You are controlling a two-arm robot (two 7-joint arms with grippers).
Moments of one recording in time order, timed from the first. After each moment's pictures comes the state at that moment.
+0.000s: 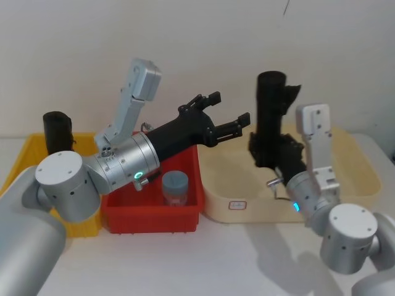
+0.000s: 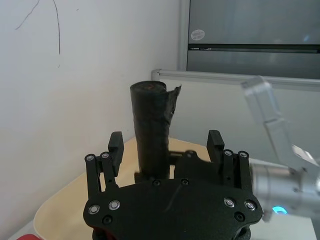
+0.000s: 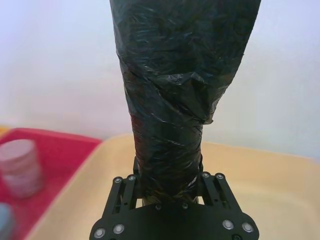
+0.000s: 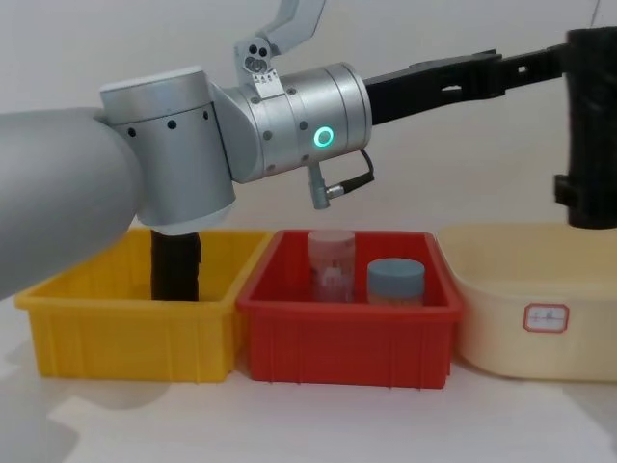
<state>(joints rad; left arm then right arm) -0.80 0.02 0.57 -0.99 -0.55 -0.08 -0.77 0.32 0.20 -0.18 -1.45 0.15 0.15 0.01</state>
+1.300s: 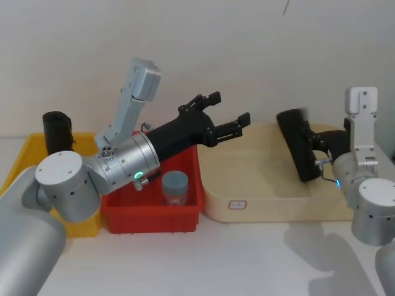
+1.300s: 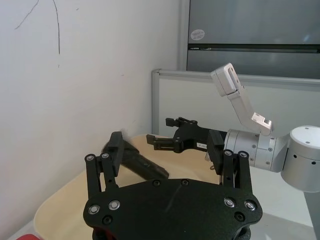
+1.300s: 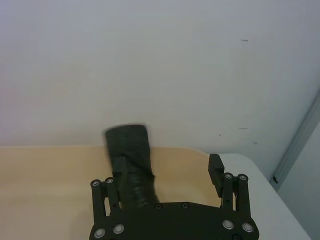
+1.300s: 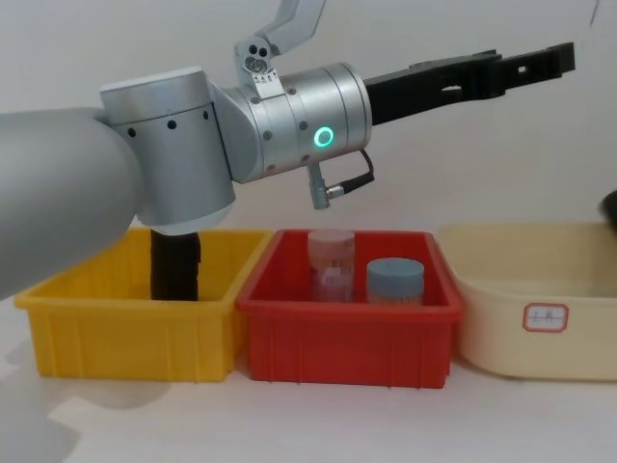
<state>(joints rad) -0.80 0.02 0.57 -0.99 -0.55 -0.08 -0.77 0.45 0.22 -0.05 -1.27 0.09 0.19 -0.11</state>
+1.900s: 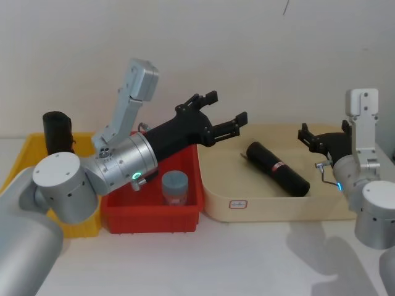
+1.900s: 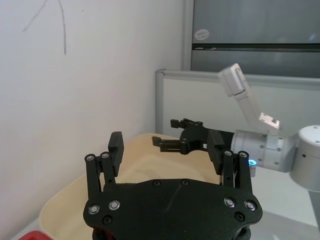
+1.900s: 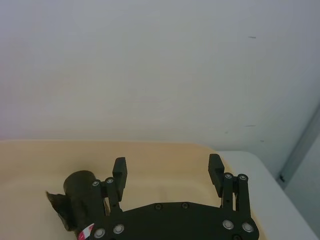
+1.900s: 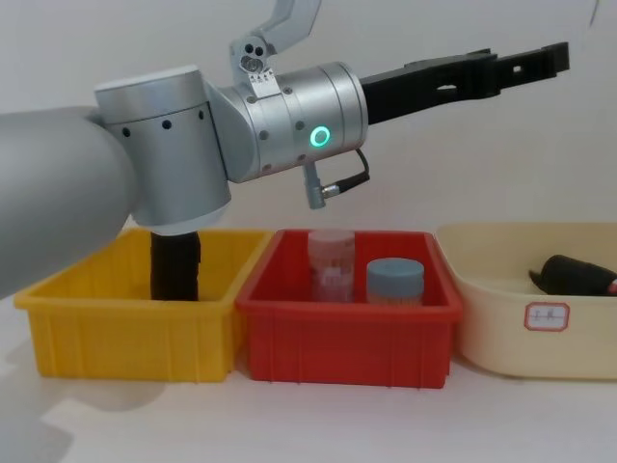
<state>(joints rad) -0.79 0.03 0.57 -1.01 -0.54 -0.08 -0.75 0.43 0.23 -0.05 -1.30 0.10 0.21 -0.08</state>
